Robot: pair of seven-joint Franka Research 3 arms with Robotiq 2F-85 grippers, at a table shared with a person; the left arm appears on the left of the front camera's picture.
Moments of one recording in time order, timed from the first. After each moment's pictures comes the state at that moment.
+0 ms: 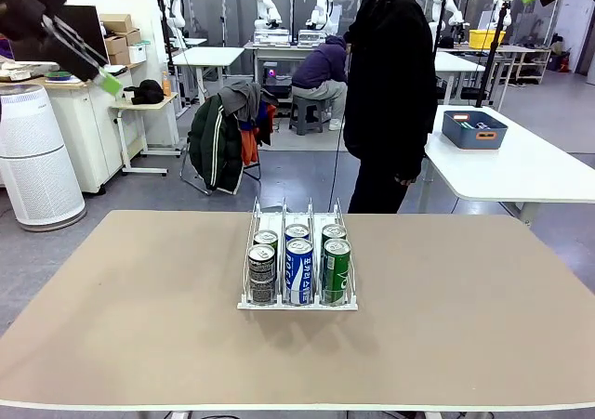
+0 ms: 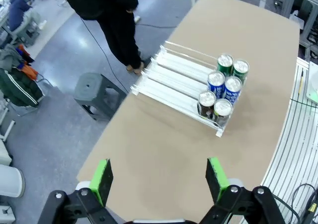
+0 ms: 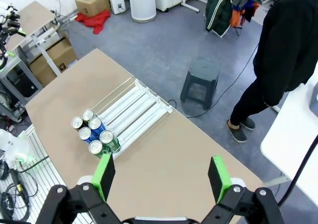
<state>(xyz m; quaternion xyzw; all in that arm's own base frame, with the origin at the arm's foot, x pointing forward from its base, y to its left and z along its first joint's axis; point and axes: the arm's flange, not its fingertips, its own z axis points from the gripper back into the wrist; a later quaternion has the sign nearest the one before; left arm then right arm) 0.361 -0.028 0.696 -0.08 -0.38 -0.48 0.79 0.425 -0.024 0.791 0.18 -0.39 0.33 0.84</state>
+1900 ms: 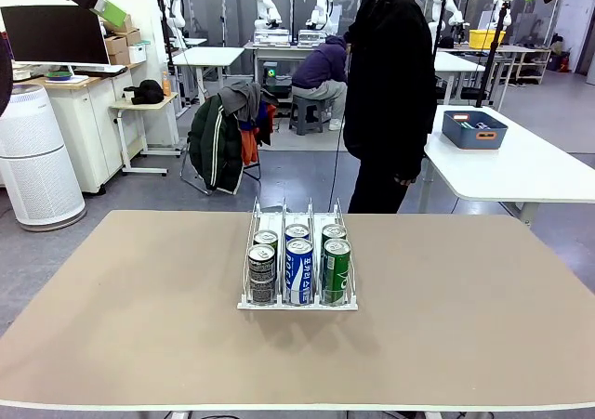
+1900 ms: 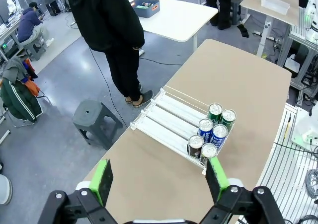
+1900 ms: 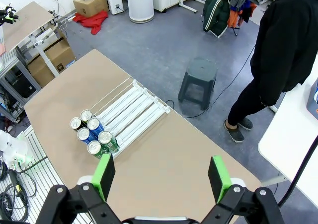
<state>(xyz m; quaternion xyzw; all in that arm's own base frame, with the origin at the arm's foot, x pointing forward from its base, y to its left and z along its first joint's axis) 0.346 -0.039 0.756 -0.14 -0.44 -0.43 0.78 0.423 -0.025 0.795 0.17 -0.39 0.32 0.84</state>
